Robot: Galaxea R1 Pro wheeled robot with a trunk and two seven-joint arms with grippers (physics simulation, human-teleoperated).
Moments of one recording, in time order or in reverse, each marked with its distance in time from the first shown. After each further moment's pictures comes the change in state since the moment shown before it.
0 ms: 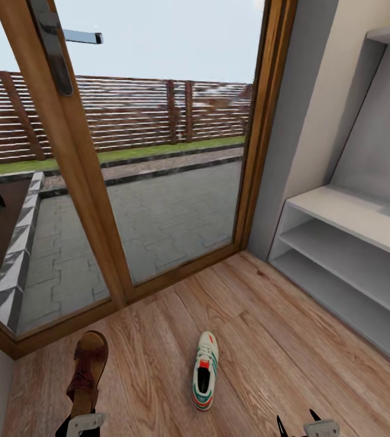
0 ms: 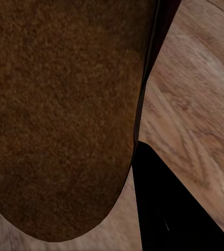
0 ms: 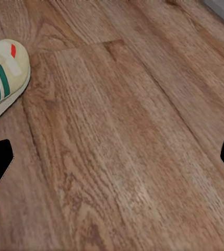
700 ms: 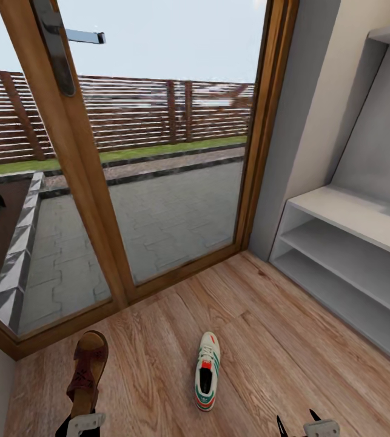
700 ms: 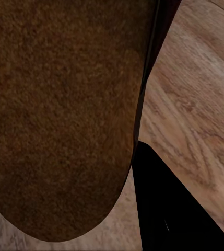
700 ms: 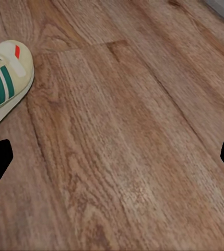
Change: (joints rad) left arm 0.000 0.000 0.000 0.000 0.000 0.000 0.000; right arm 0.000 0.000 0.000 0.001 0.000 0.000 0.000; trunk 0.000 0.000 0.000
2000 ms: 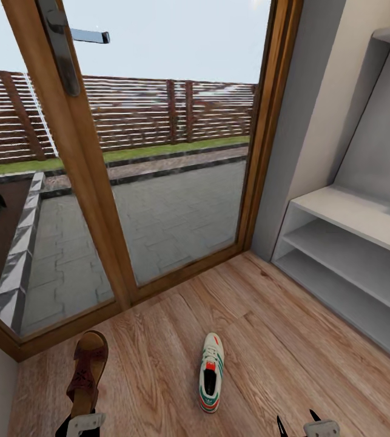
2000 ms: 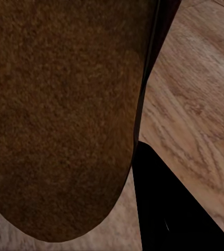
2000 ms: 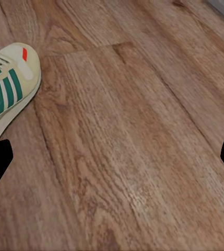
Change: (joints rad) left arm 0.000 0.000 0.000 0.000 0.000 -0.001 0.000; right arm 0.000 0.000 0.000 0.001 0.000 0.000 0.000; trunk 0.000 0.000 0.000
